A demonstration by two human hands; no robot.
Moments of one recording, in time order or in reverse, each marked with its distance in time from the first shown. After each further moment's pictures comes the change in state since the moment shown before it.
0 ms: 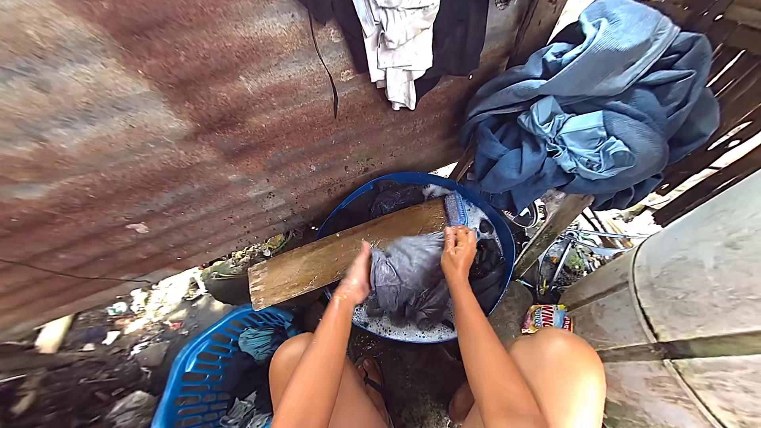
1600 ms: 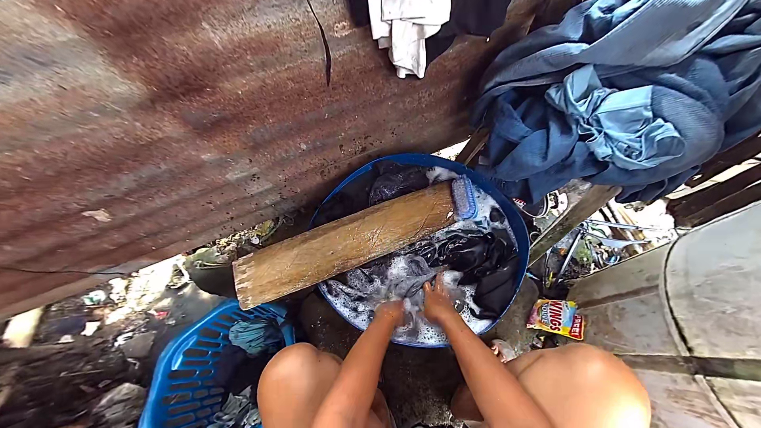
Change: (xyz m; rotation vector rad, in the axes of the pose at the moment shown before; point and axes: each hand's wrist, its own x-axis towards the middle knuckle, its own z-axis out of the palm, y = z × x) left_hand 0.033 -0.095 0.035 1.508 -0.464 -0.363; right_hand -0.068 0.038 0.039 -0.662 -1.104 0.354
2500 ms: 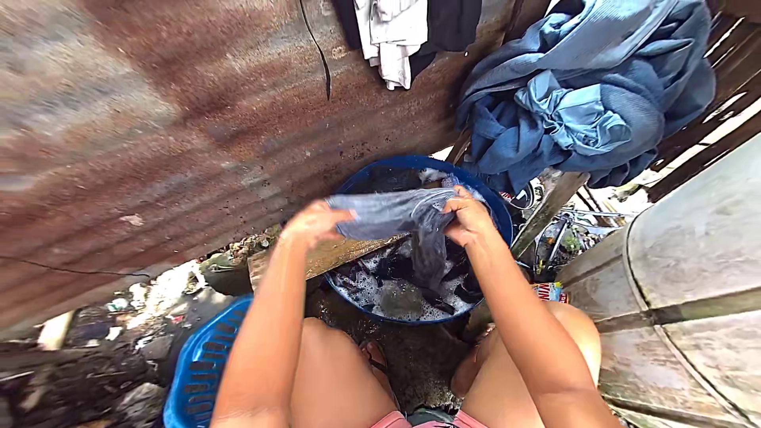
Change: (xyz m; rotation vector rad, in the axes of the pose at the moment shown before) left_hand -0.172 -0.055 -0.156 -0.945 0.633 0.216; right_hand -0.098 -0.036 -0.145 1.624 0.386 -0.516
